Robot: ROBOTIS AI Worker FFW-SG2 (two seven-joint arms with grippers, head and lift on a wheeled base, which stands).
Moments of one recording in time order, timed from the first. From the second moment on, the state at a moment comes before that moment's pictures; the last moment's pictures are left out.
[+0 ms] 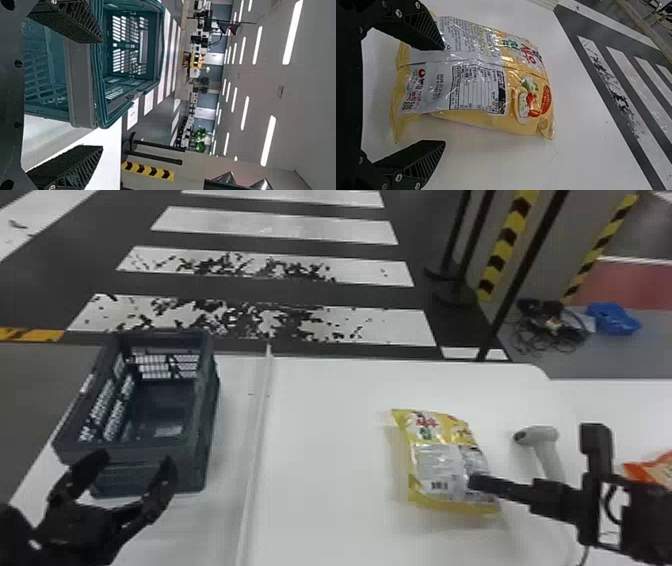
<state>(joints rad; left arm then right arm) 0.52 0.37 -0.02 -1.84 0.43 -0.17 -0.11 0.03 -0.34 -0.34 -1.62 -0.38 1.15 0.64</state>
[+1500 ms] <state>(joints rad) 0.53 0.37 -0.01 -1.85 0.43 -0.18 -0.11 0.04 -0.34 -0.61 -1.72 -0.50 1.08 0.63</state>
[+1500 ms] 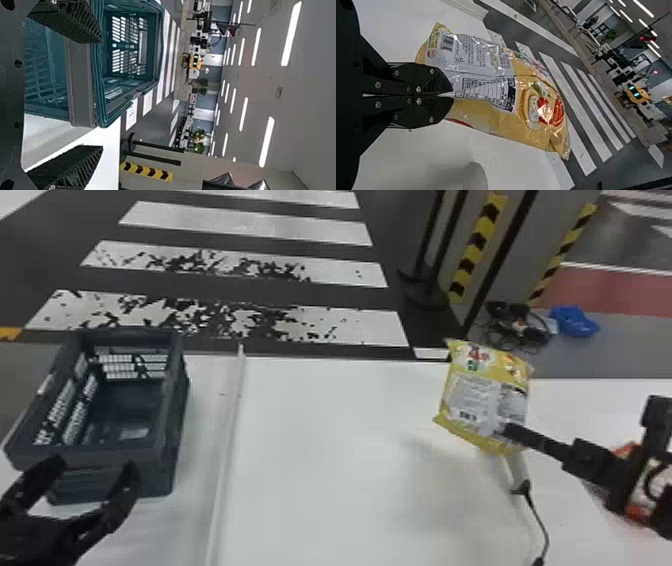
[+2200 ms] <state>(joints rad) 0.55 0.38 0.01 -1.86 0.43 -0.18 -0.11 -0.05 -0.36 -0.74 -1.44 -0.48 0.66 0.34</state>
